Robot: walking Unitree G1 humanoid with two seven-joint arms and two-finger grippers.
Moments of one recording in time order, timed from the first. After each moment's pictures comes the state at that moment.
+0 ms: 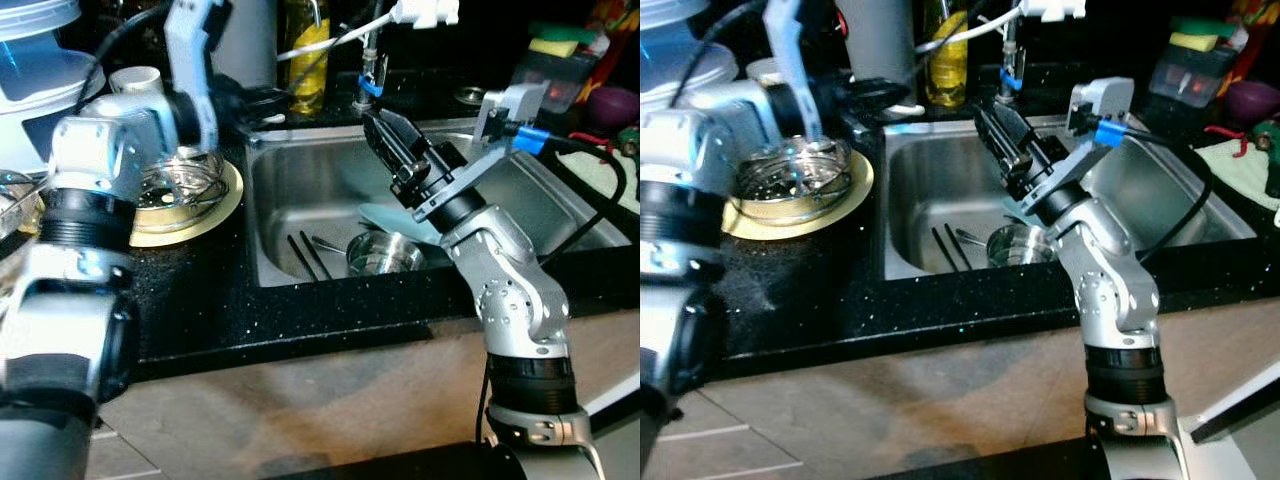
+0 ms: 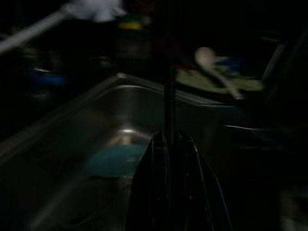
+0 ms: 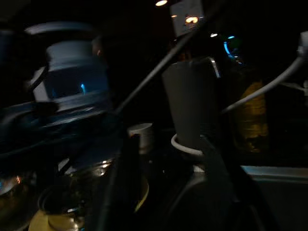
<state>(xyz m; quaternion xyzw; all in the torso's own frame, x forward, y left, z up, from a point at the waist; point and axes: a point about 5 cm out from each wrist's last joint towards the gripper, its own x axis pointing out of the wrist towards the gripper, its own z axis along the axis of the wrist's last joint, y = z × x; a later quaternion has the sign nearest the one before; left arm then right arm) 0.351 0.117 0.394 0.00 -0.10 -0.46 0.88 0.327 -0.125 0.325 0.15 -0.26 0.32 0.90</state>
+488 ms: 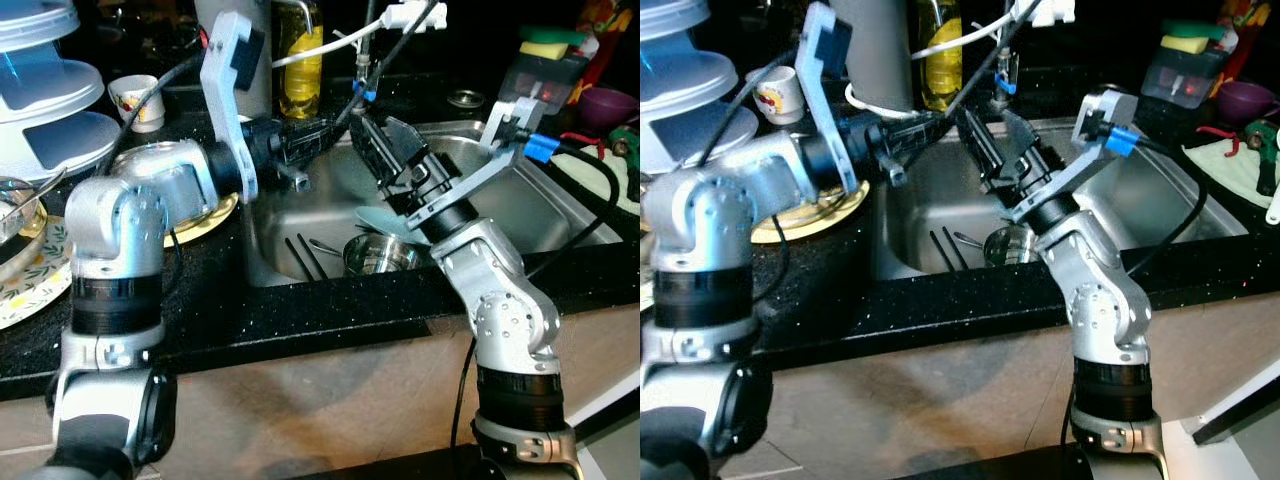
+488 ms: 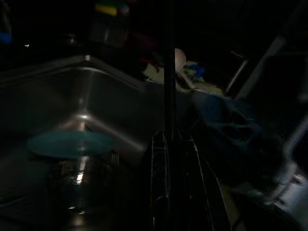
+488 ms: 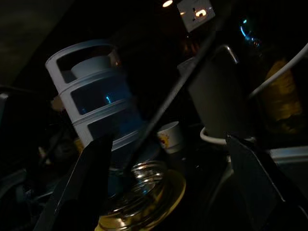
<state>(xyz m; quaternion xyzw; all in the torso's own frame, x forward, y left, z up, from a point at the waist) 0.317 0.102 0.354 -0.11 -0.06 -0.47 0.87 0.318 -0.114 0.317 0.24 -0.22 0.35 0.88</state>
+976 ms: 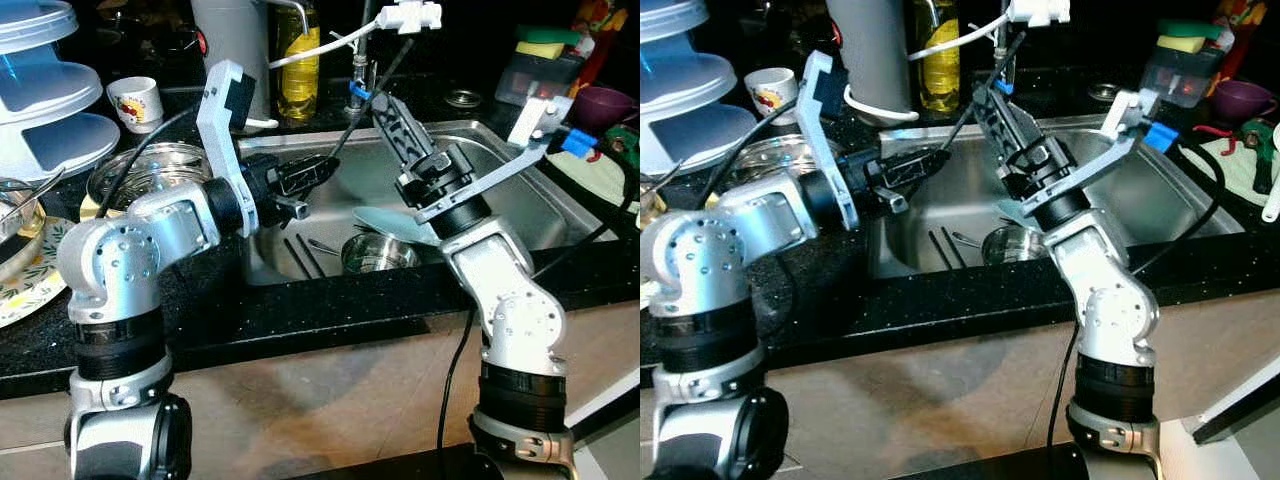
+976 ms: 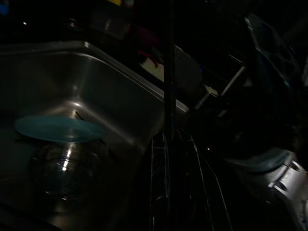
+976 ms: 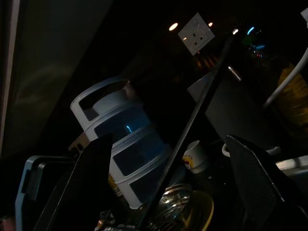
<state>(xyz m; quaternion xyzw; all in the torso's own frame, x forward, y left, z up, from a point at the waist) 0.304 0.103 0.338 -0.16 -0.03 -0.46 0.87 0.312 -0.122 0.327 0.33 -0.23 0.37 0.84</state>
